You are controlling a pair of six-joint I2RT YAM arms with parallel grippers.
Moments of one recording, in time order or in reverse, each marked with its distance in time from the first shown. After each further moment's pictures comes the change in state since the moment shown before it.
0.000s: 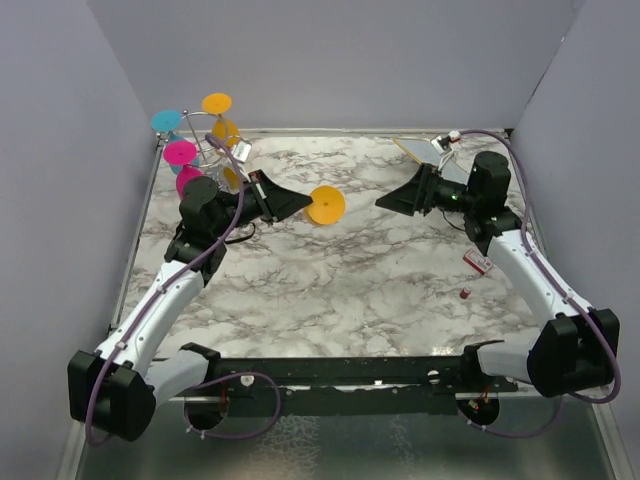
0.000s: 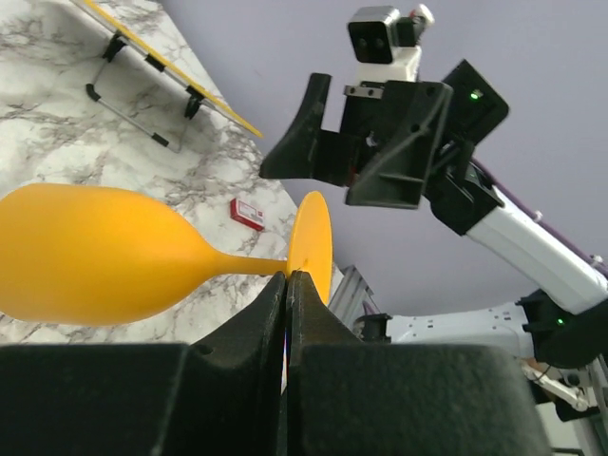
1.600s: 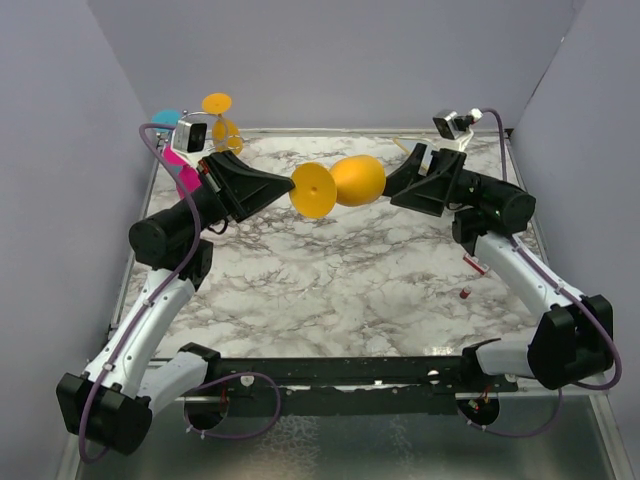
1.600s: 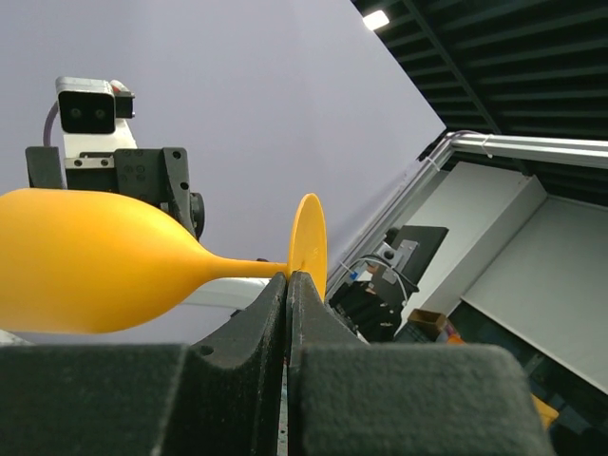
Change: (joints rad) left arm -0.002 -0.083 0.078 0.743 0.075 -0.768; right arm 0.093 0.049 0.001 1.241 -0.126 1.005
